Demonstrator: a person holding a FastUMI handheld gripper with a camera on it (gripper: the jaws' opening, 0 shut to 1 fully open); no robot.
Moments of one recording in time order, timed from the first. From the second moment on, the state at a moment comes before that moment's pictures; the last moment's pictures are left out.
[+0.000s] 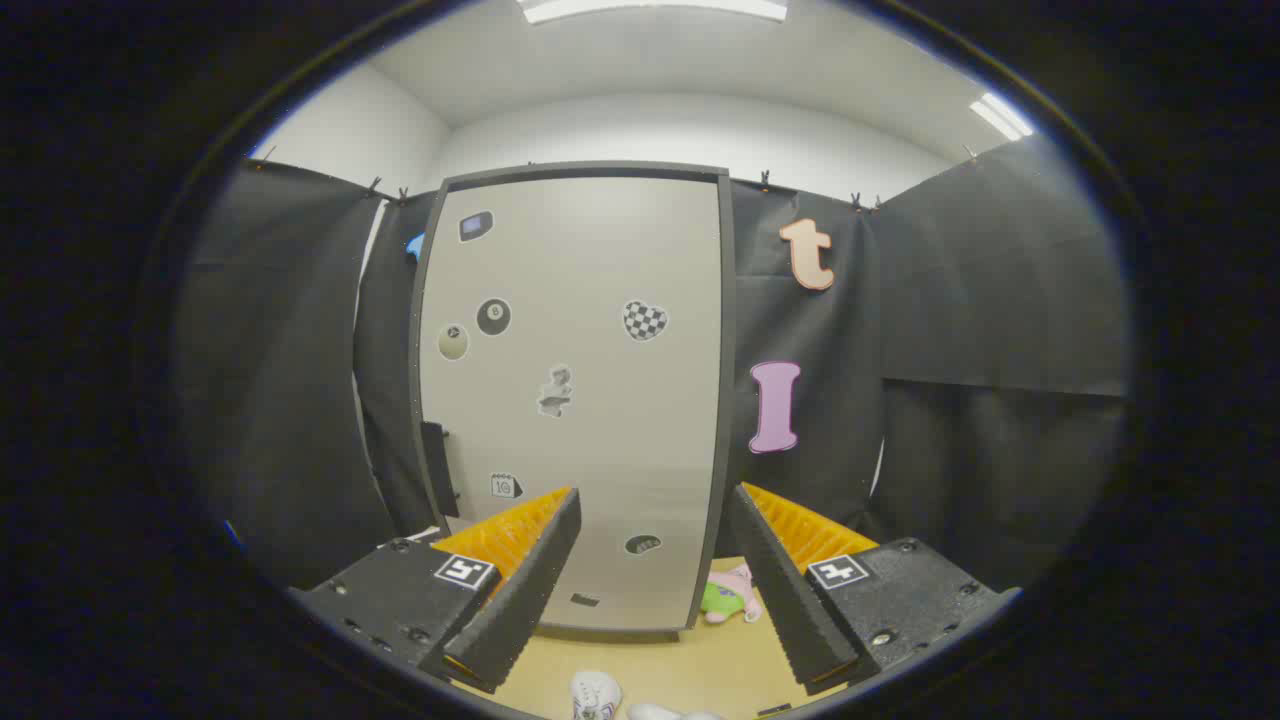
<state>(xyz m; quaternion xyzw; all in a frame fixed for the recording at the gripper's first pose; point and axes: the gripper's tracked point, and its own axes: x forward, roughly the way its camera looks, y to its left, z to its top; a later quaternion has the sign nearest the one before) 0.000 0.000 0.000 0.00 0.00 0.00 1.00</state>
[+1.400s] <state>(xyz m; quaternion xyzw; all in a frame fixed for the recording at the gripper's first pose) 0.085 0.191 -0.044 0.00 0.02 0.11 0.99</state>
